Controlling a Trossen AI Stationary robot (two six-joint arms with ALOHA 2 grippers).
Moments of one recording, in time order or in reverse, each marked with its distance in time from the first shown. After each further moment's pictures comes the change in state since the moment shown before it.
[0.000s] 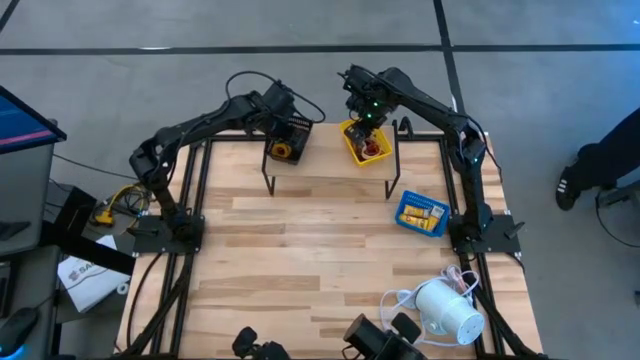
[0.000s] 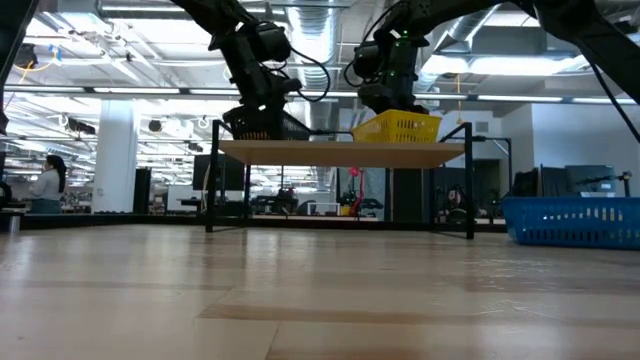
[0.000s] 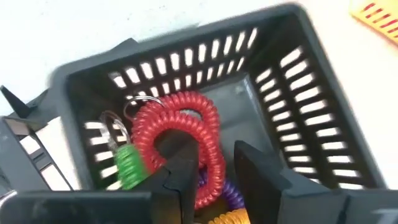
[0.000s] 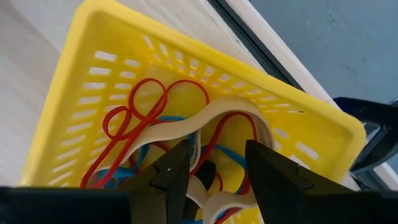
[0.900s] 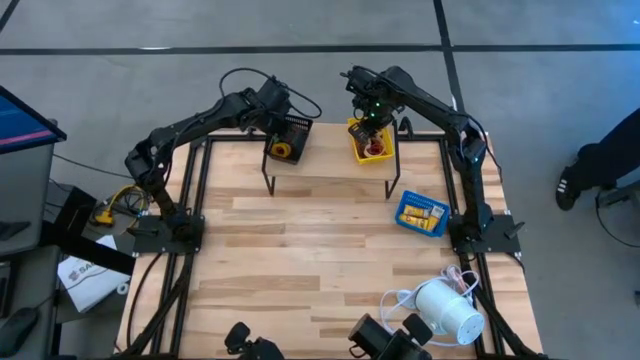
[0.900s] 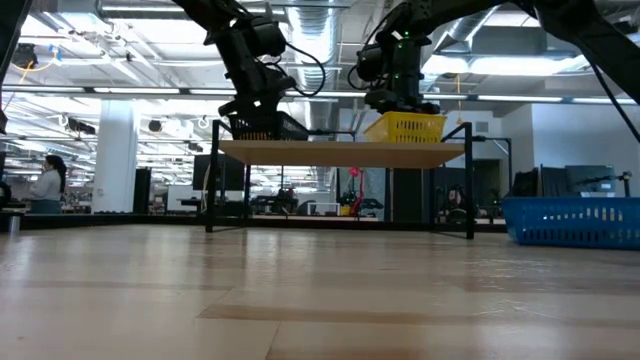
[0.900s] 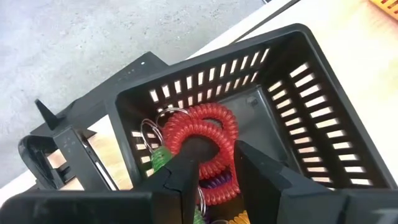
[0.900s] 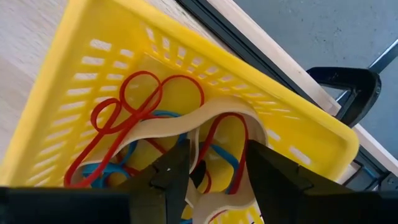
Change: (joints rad) left arm 0.020 -0.034 0.000 -0.003 -0.065 0.052; right arm -0.012 -0.001 0.000 -0.066 0.087 0.097
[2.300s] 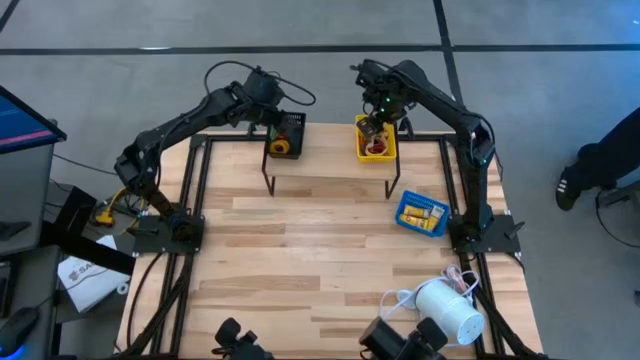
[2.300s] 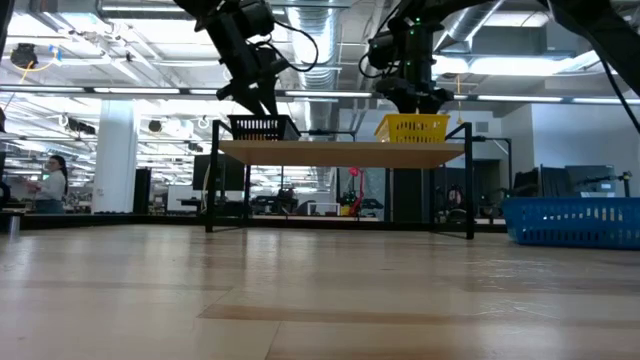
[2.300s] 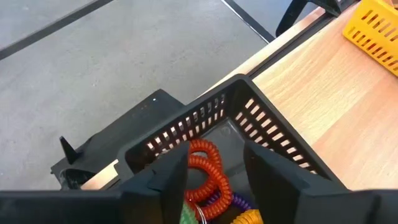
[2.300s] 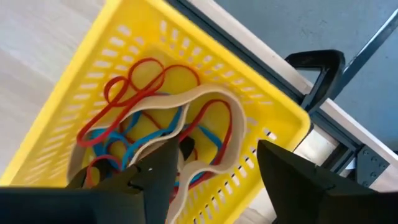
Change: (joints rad) left arm 0.032 -0.084 0.001 0.060 -0.021 0.079; right arm -0.025 -0.069 0.001 -0.064 0.029 0.034
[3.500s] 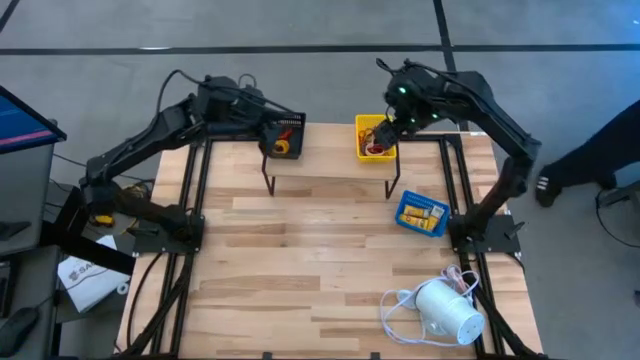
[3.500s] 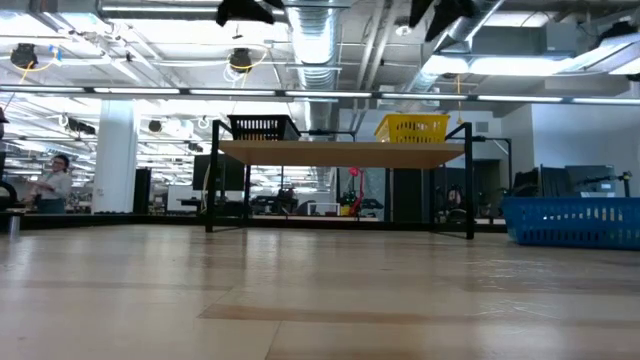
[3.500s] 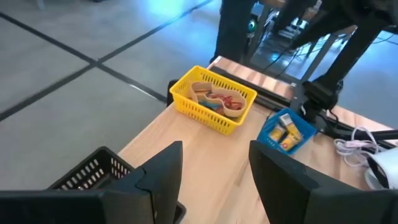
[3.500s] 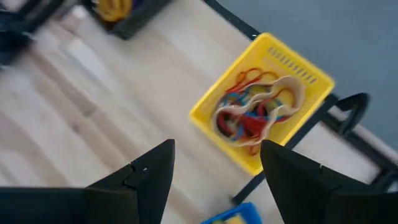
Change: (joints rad) left arm -0.238 -0.326 0.000 0.067 0.121 0.006; right arm 0.279 -0.348 0.066 -0.016 -0.003 0.160
